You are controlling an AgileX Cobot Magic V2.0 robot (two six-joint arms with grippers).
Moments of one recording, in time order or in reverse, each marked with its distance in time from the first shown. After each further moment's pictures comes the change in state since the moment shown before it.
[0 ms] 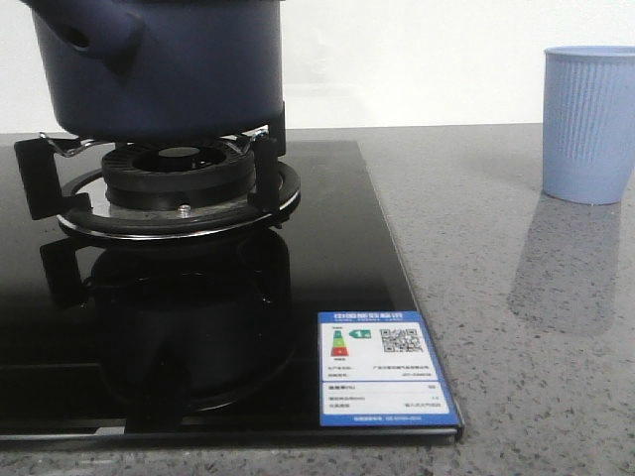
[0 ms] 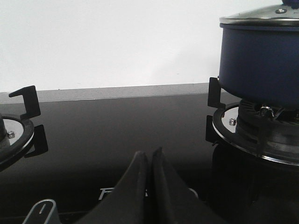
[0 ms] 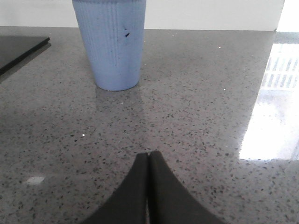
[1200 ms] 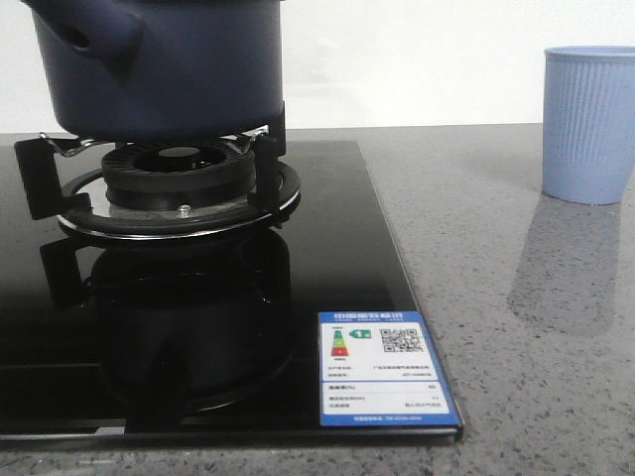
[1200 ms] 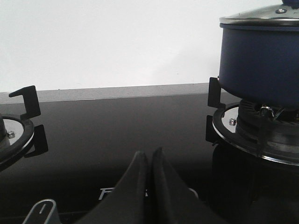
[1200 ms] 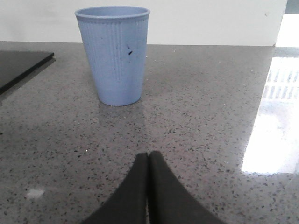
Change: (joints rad) left arm 0.000 0.000 0.000 0.000 0.000 0.000; right arm 0.000 0.000 0.000 0.000 -0.049 0.000
